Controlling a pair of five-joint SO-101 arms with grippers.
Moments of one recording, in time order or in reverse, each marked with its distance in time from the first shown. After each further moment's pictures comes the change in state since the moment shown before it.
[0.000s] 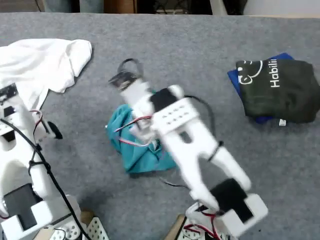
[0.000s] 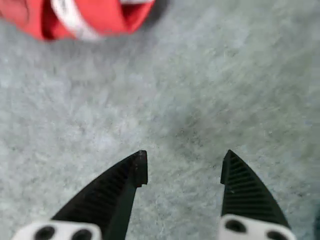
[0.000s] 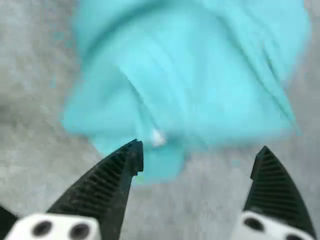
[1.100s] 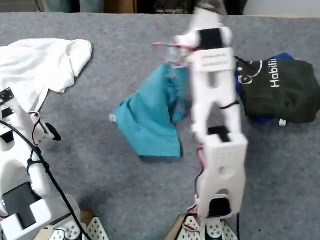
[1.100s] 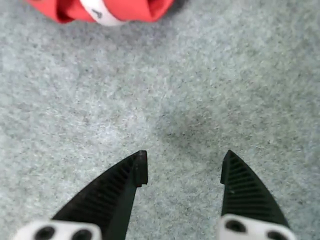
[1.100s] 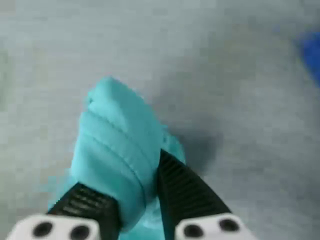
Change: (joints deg) left arm -0.7 0.4 0.4 0.1 3.3; right arm 29.9 41.9 -72.4 19.7 -36.6
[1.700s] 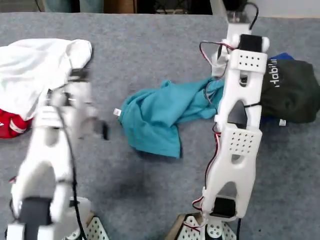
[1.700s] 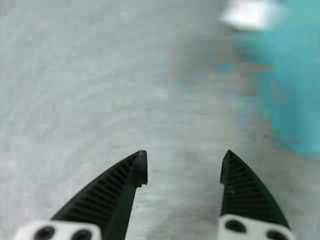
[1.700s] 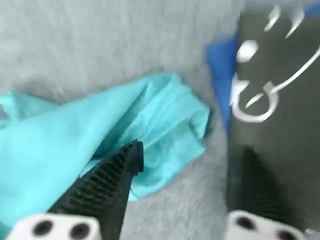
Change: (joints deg) left arm 38.3 -11.2 -5.6 13.2 -6.4; right arm 12.4 12.3 -12.9 0.0 30.0
